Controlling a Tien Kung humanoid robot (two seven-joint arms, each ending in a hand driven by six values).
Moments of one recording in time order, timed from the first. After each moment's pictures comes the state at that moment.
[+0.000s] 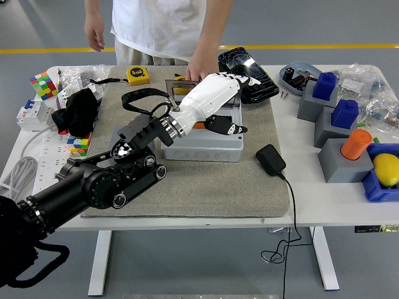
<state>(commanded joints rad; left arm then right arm) -0.84 0.00 -0.61 -0.87 1.80 0.40 -0.26 0.13 -0.36 0.18 0.33 0.14 -0.12 0.00</state>
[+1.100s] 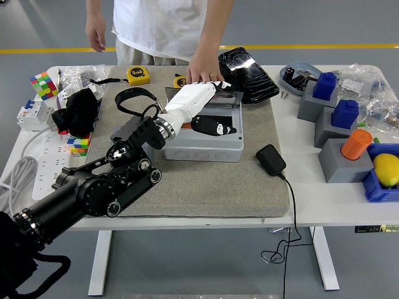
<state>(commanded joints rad) -0.75 0.01 -0.69 -0.99 1.86 0.24 0.03 0.12 -0.36 0.22 0.34 0.11 -0.12 0.00</state>
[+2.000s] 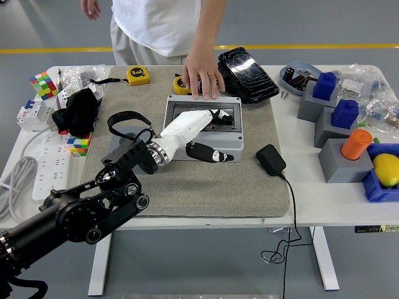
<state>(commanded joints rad) -0.62 0.11 -0.68 -1.20 1.79 0.20 0.07 0.12 -0.36 0.22 0.34 0.11 -0.12 0.00</state>
